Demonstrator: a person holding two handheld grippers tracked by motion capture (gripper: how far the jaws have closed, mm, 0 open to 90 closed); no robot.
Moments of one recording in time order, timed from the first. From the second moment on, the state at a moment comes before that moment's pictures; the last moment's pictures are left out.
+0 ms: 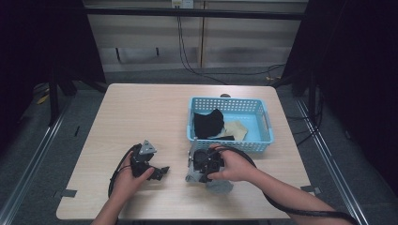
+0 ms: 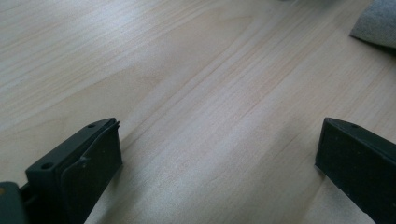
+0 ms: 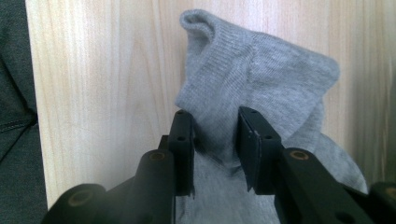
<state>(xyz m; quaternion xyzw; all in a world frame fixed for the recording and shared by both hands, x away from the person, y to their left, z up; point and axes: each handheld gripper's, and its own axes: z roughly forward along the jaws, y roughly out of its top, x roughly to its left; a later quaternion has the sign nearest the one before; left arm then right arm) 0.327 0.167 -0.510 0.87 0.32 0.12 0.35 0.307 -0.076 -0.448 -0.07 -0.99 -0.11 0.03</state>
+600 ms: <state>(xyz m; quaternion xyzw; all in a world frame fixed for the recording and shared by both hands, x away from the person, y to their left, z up) 0.327 0.167 -0.510 0.87 0.32 0.13 0.35 0.303 -0.087 -0.442 -0.11 -0.98 -0.15 0.04</state>
